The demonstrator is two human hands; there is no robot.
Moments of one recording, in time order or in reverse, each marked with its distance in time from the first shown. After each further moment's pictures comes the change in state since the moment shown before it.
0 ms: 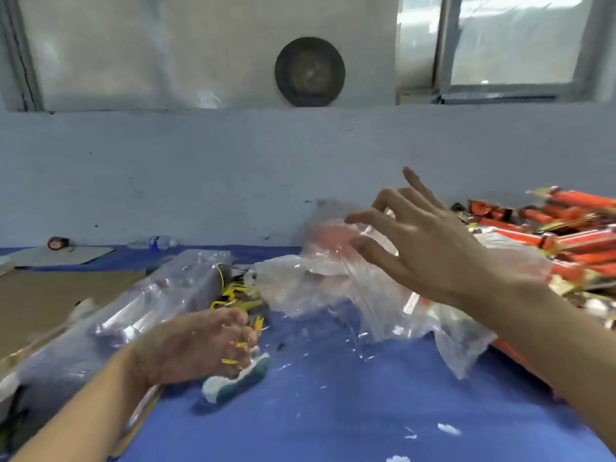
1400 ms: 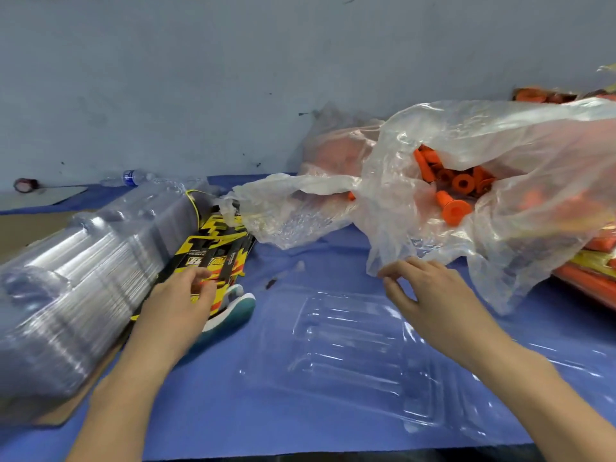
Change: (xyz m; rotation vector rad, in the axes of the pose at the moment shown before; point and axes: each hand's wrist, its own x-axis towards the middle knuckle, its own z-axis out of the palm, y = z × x) left_hand 0.051 -0.086 -0.060 1.538 1.180 -0.145; right_hand -0.160 -0.022 0.165 0.376 -0.557 0.669
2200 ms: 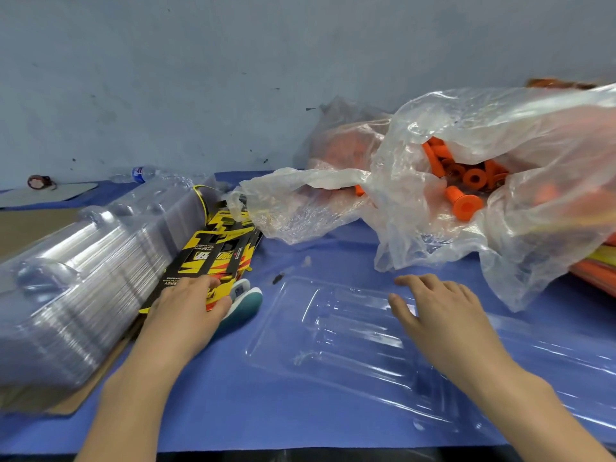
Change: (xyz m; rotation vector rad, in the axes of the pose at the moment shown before) left_hand -0.004 -0.005 0.004 0.274 -0.172 -0.056; right_hand -0.016 -0.004 0.025 -0.209 -0.108 0.175
